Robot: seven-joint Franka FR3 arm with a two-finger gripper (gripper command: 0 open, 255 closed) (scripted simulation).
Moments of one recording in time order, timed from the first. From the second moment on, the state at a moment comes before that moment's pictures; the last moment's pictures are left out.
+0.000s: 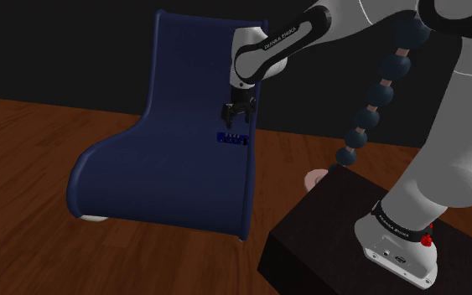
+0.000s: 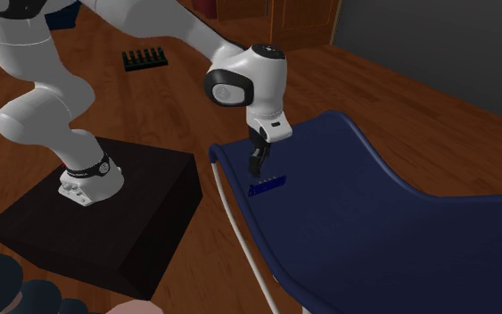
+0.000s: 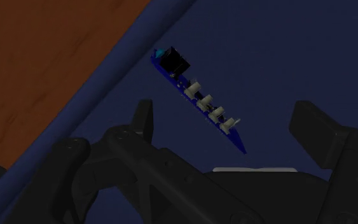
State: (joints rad) arm 0.03 0.24 0.11 -2.03 0.02 2.25 0.22
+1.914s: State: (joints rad) arm 0.04 0.37 0.10 -1.93 0.00 2.29 0.23
